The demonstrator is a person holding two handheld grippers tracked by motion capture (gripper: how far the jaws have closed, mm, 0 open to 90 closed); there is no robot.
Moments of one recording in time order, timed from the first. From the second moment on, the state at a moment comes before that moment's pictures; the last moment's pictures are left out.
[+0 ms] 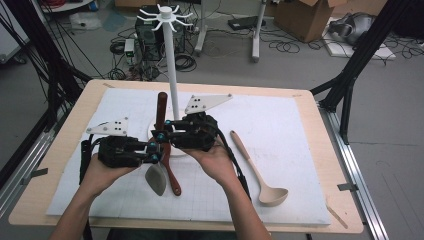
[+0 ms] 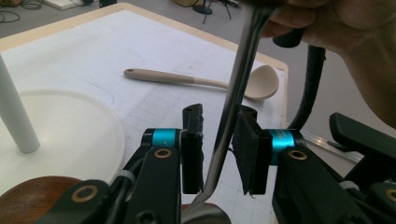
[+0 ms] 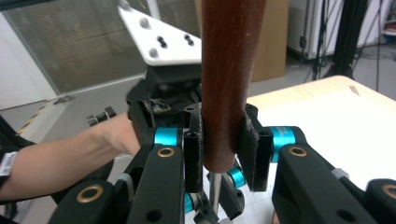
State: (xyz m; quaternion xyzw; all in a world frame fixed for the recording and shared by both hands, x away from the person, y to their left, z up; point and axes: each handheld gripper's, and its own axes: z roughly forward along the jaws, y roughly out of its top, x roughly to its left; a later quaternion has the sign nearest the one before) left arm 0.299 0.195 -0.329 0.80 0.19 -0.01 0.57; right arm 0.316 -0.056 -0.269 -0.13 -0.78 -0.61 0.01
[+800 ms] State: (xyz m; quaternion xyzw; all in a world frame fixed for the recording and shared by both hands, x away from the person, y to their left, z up) left arm 0.291 0.183 -0.329 0.79 0.23 0.08 0.56; right arm 0.313 -0.046 -0.270 -0.20 -0.76 -0.61 -0.06
